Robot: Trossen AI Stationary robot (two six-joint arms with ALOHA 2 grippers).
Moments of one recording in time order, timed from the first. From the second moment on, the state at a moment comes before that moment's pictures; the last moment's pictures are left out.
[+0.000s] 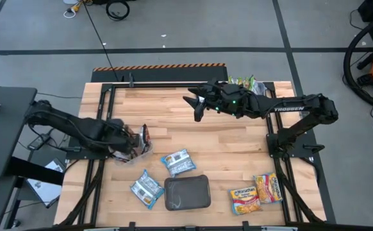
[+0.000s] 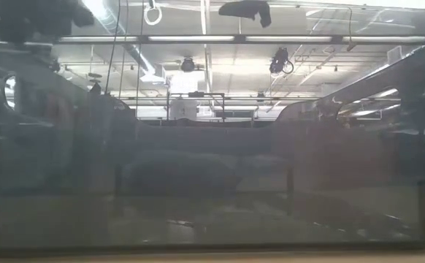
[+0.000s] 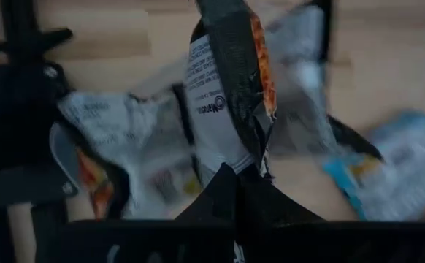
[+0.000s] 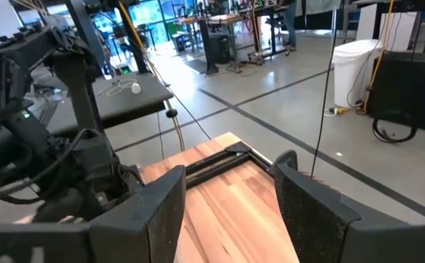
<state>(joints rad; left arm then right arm) -0.34 1.10 0.99 -1.31 -0.30 -1.85 -0.07 1.42 1.24 0.06 0.35 0.23</state>
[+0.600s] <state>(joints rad) -0.20 1.19 0.88 -0.98 -0.33 -1.70 -0.19 1.44 1.24 -0.37 0.30 0.28</state>
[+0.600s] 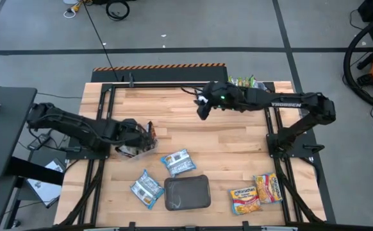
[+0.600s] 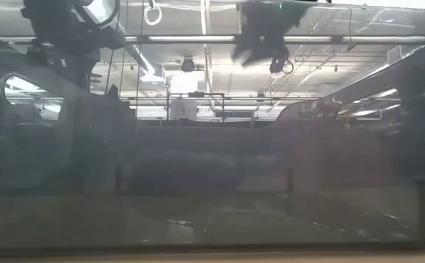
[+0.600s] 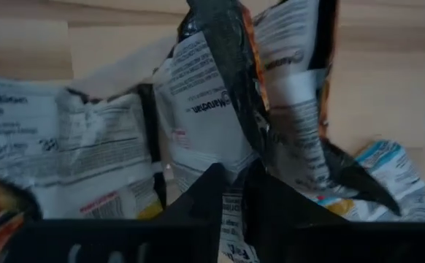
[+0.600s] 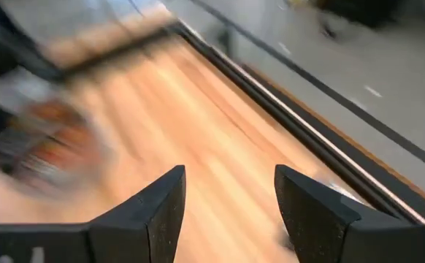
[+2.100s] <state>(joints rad) -0.11 0.93 0.88 -1.10 -0.12 -0.87 -0.42 1.99 1.25 -0.22 0.45 0.03</state>
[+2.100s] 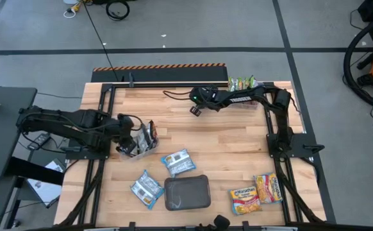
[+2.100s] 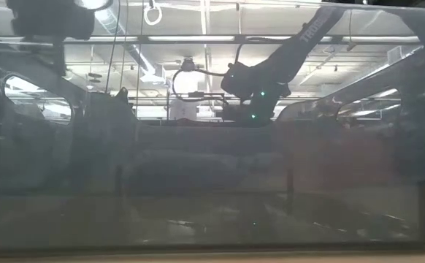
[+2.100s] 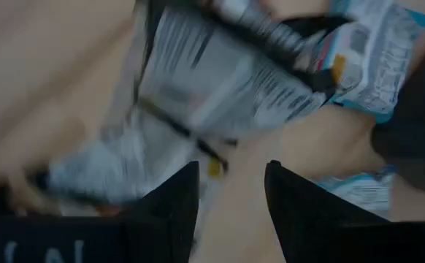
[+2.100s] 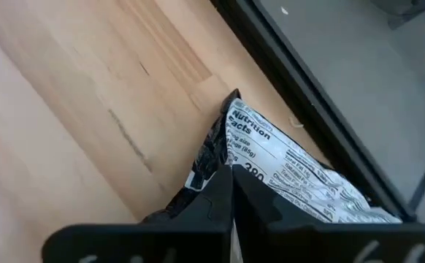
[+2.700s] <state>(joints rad) -0.03 0.93 0.88 -0.47 -0.38 -0.54 -0.27 1.66 1.24 -0.02 -0.05 0.17</state>
